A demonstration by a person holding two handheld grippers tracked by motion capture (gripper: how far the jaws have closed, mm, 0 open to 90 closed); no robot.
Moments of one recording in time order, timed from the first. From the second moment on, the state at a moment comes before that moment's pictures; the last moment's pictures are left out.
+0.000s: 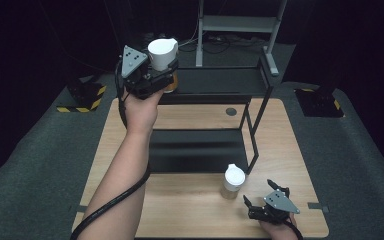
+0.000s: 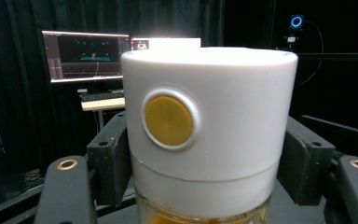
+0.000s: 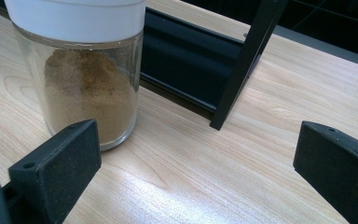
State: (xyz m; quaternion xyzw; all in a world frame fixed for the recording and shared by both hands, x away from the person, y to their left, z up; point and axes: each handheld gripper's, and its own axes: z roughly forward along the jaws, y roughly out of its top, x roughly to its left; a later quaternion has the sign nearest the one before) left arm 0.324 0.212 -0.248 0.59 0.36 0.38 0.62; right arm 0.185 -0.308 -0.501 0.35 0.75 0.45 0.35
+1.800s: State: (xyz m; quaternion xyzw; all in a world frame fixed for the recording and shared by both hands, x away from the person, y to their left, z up) left arm 0.310 0.198 -0.244 0.59 0.37 0.40 0.59; right arm 0.184 -0.307 -0.502 0.34 0.75 0.45 0.36
